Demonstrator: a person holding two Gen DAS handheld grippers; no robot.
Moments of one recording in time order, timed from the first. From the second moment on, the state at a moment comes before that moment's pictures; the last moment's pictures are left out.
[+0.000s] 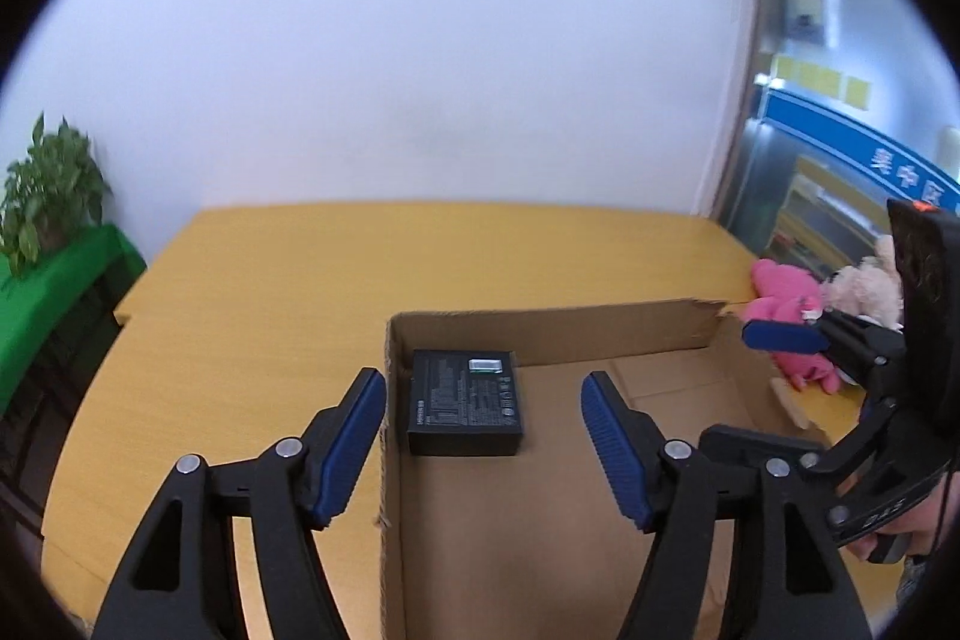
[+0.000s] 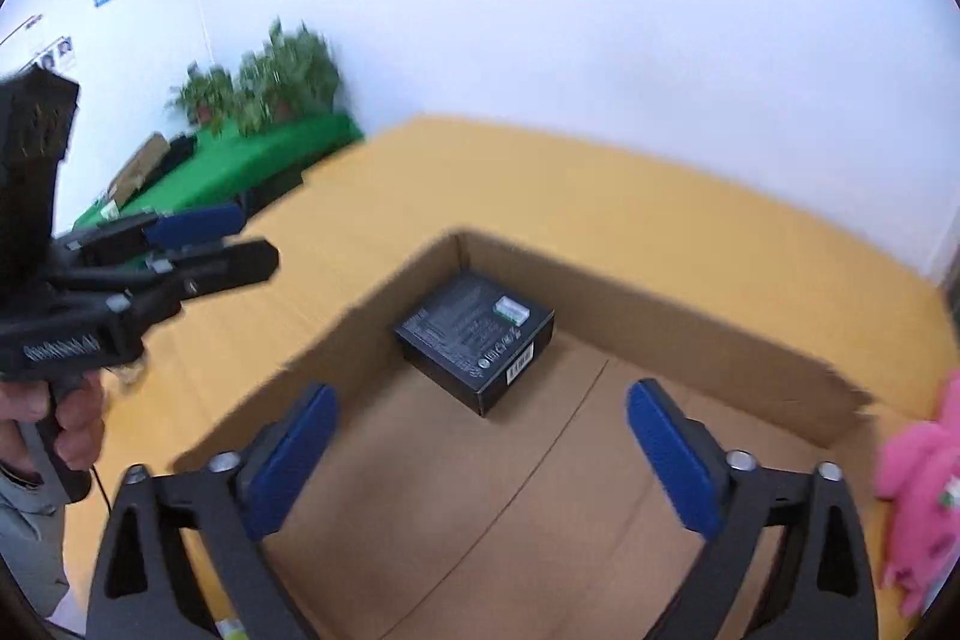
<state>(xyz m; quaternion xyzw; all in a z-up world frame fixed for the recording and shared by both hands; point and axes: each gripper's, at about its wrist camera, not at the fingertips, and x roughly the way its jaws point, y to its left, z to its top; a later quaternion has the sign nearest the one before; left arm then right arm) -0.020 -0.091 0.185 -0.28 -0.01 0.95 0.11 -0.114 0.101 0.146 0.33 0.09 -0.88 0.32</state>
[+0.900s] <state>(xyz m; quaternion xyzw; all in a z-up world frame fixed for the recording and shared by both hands) 0.101 0.008 0.094 -0.28 -0.03 0.94 0.21 0.121 0.205 0.112 0.29 0.02 -0.93 0.21</state>
